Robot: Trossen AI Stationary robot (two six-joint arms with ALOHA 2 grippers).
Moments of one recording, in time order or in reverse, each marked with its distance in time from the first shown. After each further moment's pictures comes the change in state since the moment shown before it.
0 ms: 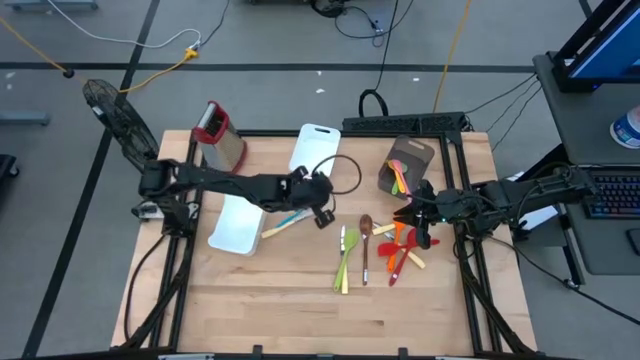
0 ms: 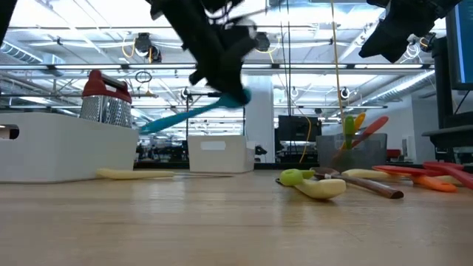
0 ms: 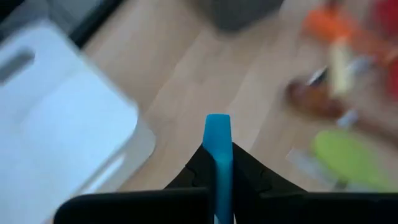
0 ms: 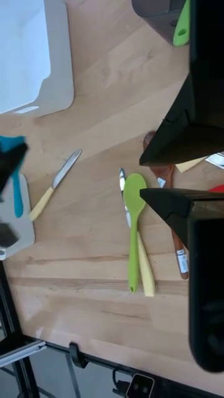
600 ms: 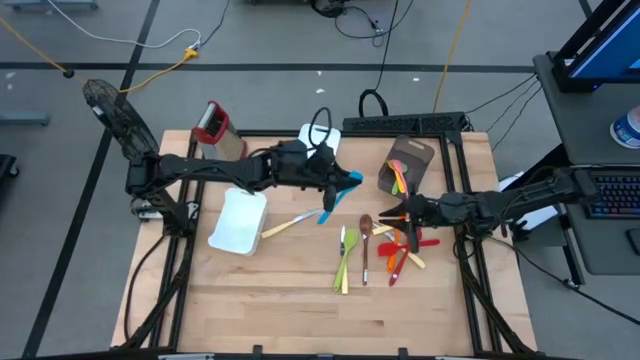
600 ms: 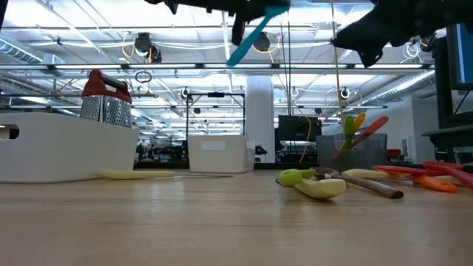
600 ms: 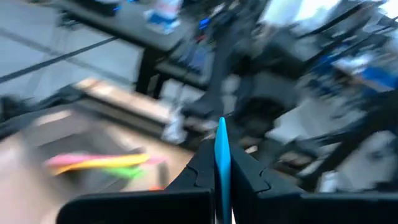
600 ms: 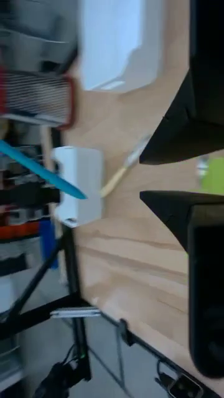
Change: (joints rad) left arm 0.102 -0.104 0.002 0.620 0.523 -0.053; right arm 0.000 0.002 -0.267 0.652 0.001 -0.213
